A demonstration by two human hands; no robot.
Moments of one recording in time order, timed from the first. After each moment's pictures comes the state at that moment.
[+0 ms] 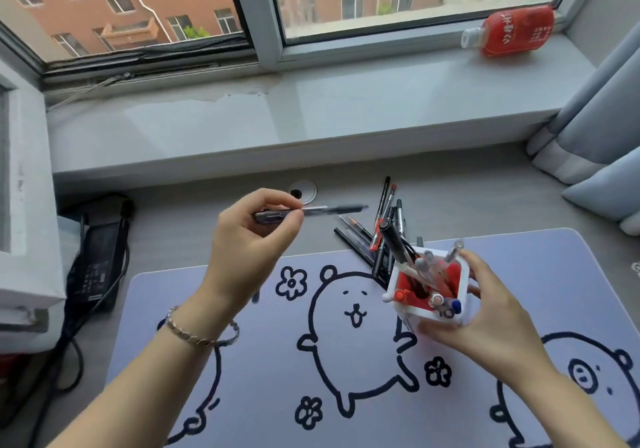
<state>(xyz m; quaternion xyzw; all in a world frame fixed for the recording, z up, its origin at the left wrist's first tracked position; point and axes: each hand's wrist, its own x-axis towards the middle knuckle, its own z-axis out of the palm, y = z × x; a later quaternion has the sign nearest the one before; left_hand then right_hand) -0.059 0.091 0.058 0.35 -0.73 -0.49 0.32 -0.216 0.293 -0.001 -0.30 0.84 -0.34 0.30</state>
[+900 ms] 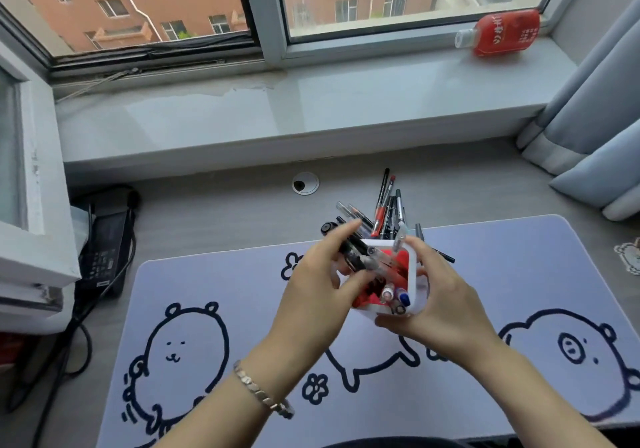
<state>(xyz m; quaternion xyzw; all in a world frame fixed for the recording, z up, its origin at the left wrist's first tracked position) -0.047 0.165 0.038 0.37 -0.77 -0.50 0.17 -0.170 0.274 0.009 -0.42 0.80 -0.33 0.26</state>
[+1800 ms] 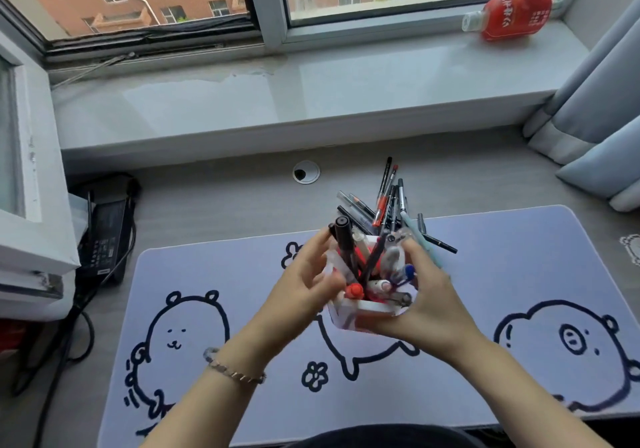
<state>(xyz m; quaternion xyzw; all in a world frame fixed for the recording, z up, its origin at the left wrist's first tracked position) -0.024 0.149 0.014 0.29 -0.63 -0.71 0.11 -0.156 0.270 0.000 -0.39 0.74 -0.43 0.35</state>
